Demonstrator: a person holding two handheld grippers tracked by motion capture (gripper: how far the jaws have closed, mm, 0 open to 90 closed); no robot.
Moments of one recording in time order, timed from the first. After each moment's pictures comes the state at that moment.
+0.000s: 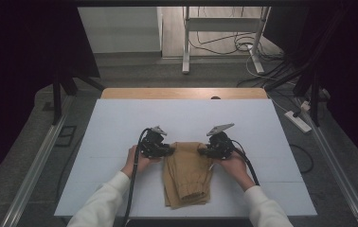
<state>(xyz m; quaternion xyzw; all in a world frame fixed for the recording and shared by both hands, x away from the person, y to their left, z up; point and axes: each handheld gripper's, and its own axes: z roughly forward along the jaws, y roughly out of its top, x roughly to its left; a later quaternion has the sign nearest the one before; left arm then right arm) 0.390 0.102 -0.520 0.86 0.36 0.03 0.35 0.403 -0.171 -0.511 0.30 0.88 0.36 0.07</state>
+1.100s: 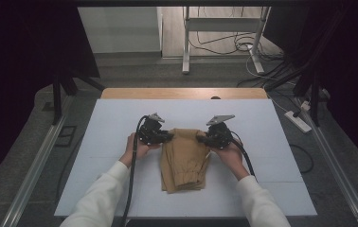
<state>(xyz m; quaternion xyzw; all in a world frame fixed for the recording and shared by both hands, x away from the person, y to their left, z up) 0.431 0.111 -0.504 0.85 0.37 0.06 0.37 0.430 -0.165 -0.495 0.31 0.86 0.39 0.12</state>
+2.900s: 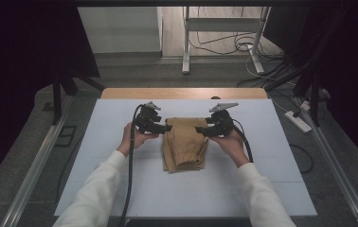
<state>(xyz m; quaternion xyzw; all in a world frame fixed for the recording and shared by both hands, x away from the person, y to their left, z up) 0.446 0.126 -0.483 0.84 0.39 0.09 0.37 0.454 -0.168 -0.474 0.32 0.84 0.41 0.12</state>
